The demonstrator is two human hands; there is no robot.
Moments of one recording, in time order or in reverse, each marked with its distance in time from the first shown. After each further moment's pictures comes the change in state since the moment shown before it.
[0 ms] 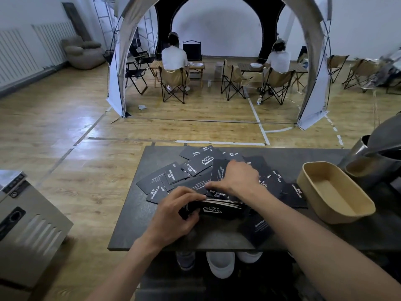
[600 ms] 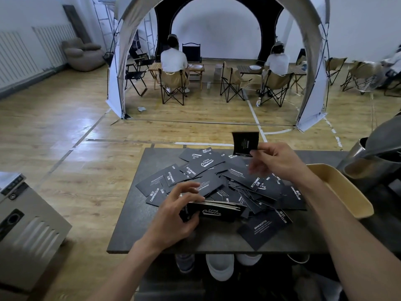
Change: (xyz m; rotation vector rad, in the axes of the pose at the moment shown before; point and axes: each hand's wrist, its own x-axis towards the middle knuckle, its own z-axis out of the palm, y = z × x) left_hand 0.003 0.003 0.001 -0.061 -0.013 0.013; right_hand 0.012 0.097 -0.055 0.954 -0.096 -0.271
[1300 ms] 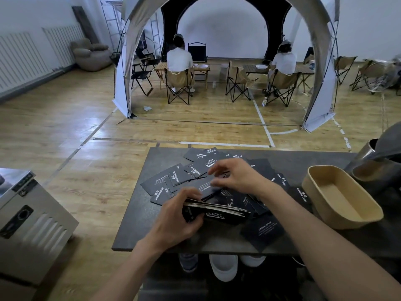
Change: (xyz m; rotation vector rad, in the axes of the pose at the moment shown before) left_hand -0.005 0.002 -0.003 0.023 0.027 -0.078; right_hand 0.024 0.002 0.089 -0.332 -0.260 -0.183
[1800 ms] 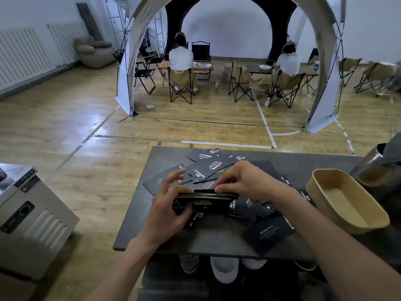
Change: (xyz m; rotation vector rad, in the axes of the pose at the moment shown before) left_hand 0.004 -0.016 -0.016 0.051 0.128 0.018; right_hand -0.017 -0.012 -0.015 -0.063 -0.126 -0.049
